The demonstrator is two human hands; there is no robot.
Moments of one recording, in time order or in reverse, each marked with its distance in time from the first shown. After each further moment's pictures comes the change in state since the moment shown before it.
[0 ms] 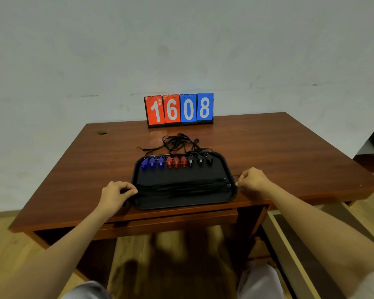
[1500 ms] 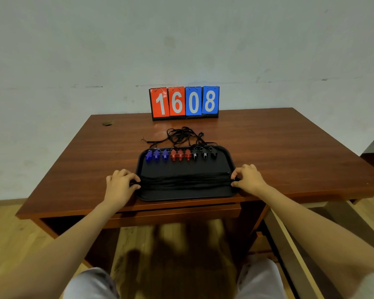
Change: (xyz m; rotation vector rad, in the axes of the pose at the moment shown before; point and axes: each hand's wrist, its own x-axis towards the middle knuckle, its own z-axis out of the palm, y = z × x) left_hand -0.001 0.004 0.013 0.346 0.145 0.076; right_hand -0.007 -0.005 0.030 -0.352 0.092 -0.278
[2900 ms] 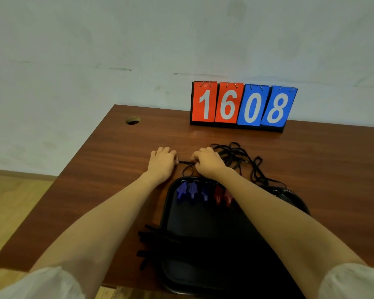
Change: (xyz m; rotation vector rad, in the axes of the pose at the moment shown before) left_hand 0.243 -0.030 0.056 0.069 -0.155 0.006; right_hand 0.275 -0.226 0.073 -0.118 -0.182 -0.413
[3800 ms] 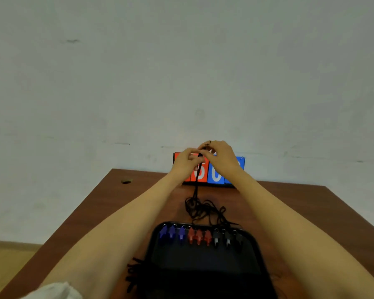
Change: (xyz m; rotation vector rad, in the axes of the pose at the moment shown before) left_hand -0.054 0.165 -0.195 -1.005 0.202 0.141; right_hand -0.153 -0.024 -0.215 0.336 0.704 -0.142
